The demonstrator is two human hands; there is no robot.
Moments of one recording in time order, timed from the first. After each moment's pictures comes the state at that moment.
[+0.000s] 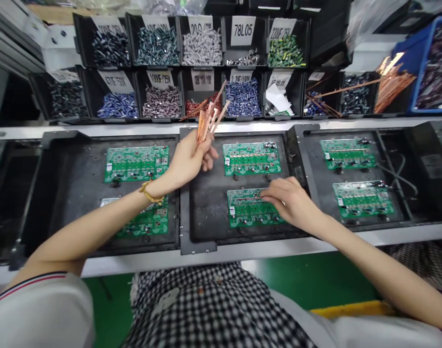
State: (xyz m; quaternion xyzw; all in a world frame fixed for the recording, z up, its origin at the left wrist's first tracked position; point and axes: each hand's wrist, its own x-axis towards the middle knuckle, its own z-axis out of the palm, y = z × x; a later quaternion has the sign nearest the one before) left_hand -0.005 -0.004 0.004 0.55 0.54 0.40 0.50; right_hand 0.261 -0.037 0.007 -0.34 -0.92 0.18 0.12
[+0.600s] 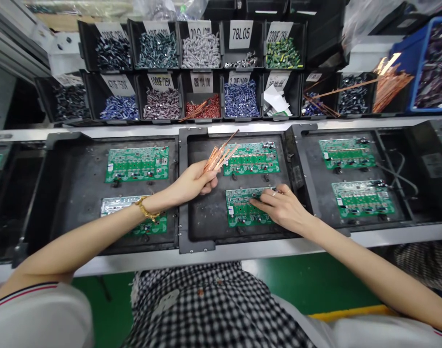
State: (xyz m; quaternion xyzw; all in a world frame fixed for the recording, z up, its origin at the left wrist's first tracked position) left_hand 0.000 -0.036 0.009 0.48 0.50 0.28 0.67; right_hand 0.268 -0.048 -0.026 -0.20 -0.97 -0.04 0.11
